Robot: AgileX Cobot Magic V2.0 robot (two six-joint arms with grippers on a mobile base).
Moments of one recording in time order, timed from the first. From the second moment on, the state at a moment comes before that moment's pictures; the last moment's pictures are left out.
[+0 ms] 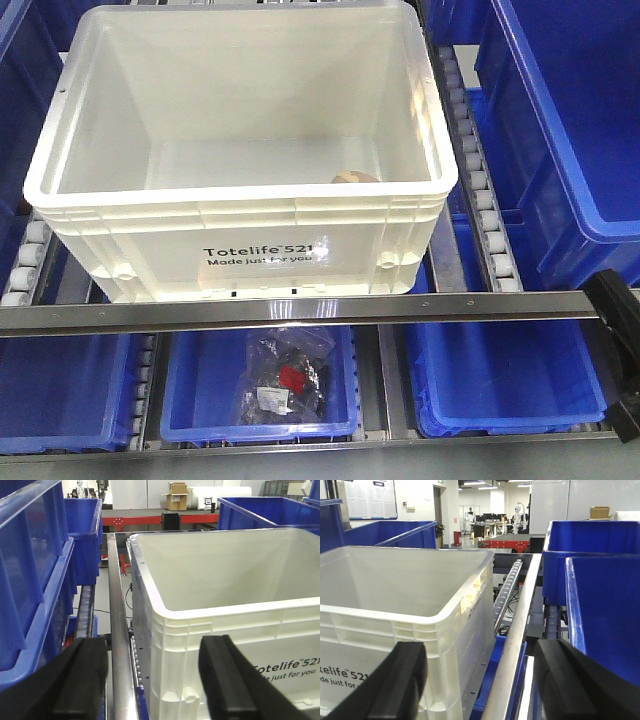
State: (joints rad) left arm -0.14 0.03 -0.27 0.15 0.38 -0.18; right arm 0.33 0.22 -0.15 0.15 -0.02 -0.17
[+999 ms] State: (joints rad) left arm -0.14 0.03 -0.27 0.15 0.36 -0.18; right arm 0.33 0.22 -0.15 0.16 -0.02 -0.18
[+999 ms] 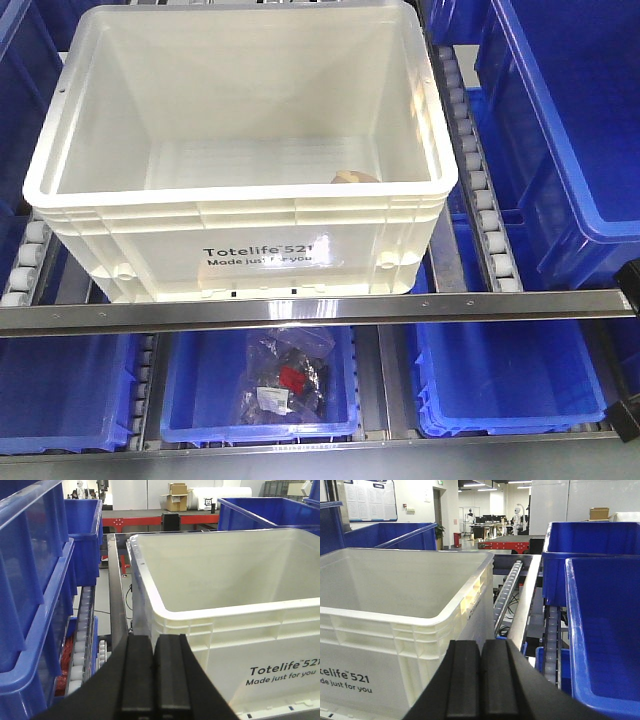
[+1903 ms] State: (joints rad) left arm -0.14 -0.01 0.01 0.10 0.21 -0.10; right arm 0.33 0.22 -0.15 0.16 -0.02 -0.18
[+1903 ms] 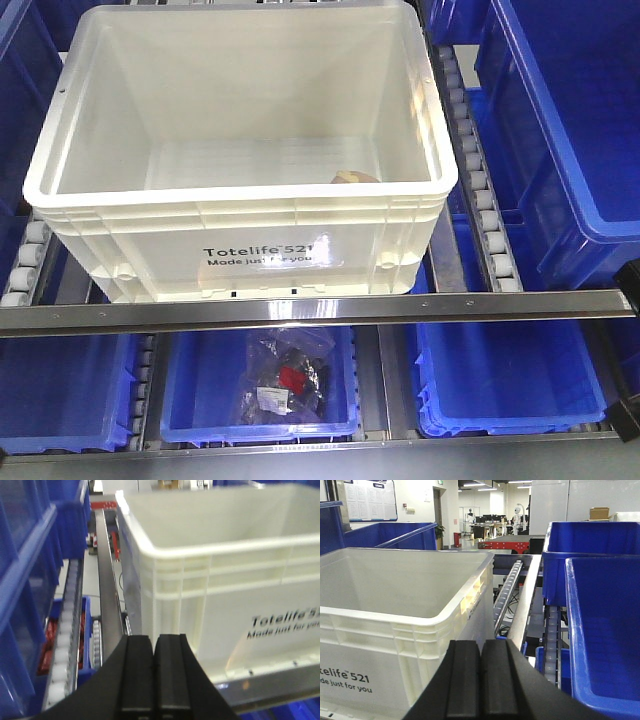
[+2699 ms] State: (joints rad) left arm -0.14 -0.01 0.03 0.10 0.23 -0.10; right arm 0.33 0.22 -0.15 0.16 -0.02 -0.18
